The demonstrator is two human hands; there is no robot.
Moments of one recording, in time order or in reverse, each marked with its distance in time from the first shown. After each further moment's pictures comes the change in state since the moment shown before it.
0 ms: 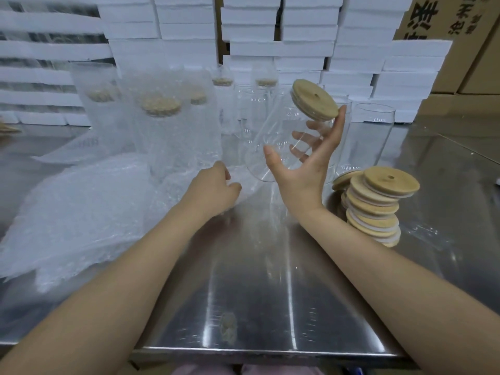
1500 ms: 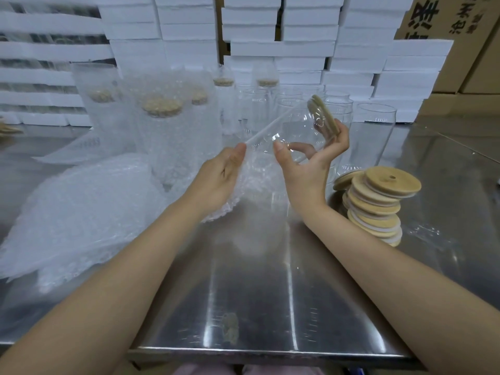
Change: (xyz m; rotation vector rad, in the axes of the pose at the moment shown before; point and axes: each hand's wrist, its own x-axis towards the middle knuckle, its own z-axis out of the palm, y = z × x) left_hand -0.005 0.006 -0.008 -0.442 0.033 0.259; right_hand 0.005 -0.001 0.004 0.194 0.059 0.038
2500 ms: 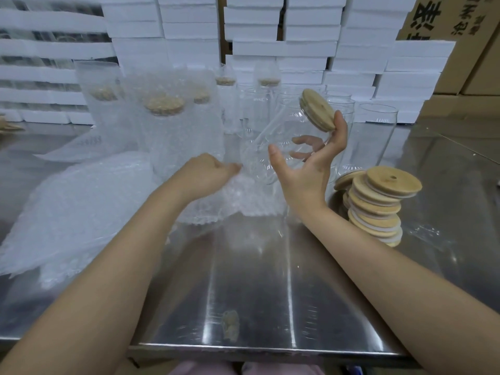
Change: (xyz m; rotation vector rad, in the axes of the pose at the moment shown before) left_hand 0.015 0.000 -0.027 0.352 -0.139 -0.338; right_hand -0.005 -0.002 -0.003 -0.233 -0.067 -0.145
